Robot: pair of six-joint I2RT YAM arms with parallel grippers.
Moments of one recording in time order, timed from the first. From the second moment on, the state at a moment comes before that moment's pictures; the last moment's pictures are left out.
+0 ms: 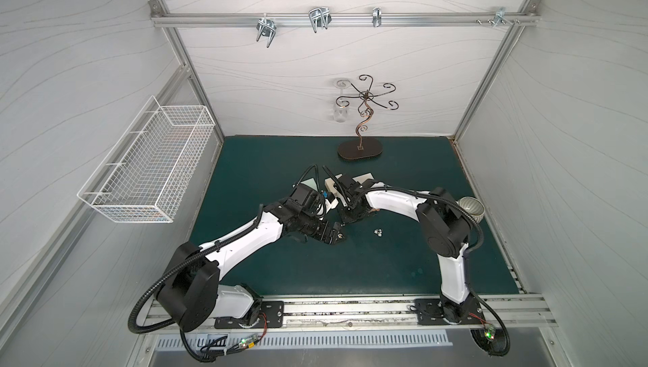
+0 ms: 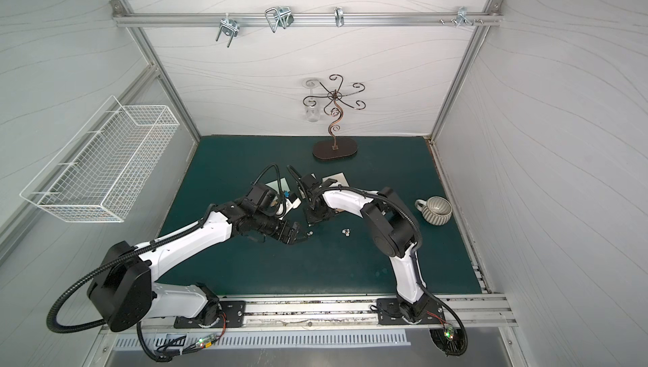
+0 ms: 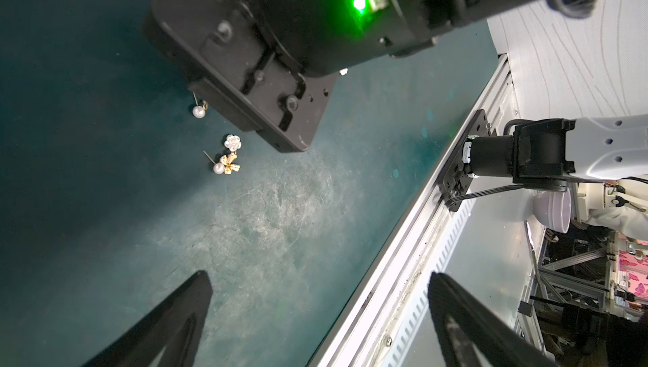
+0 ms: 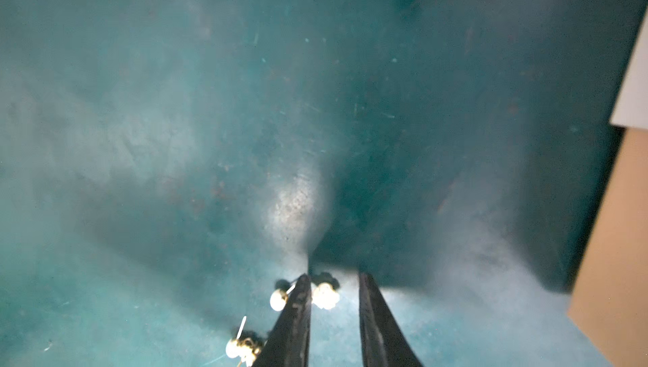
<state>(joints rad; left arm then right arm) -0.60 1.35 0.85 -0.53 0.58 -0.26 0.83 2.02 1.42 -0.71 -0.07 0.39</state>
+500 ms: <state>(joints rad) -0.60 1.35 0.85 -0.53 0.57 -0.26 0.83 2.02 1.41 -0.70 -0.05 0.39</state>
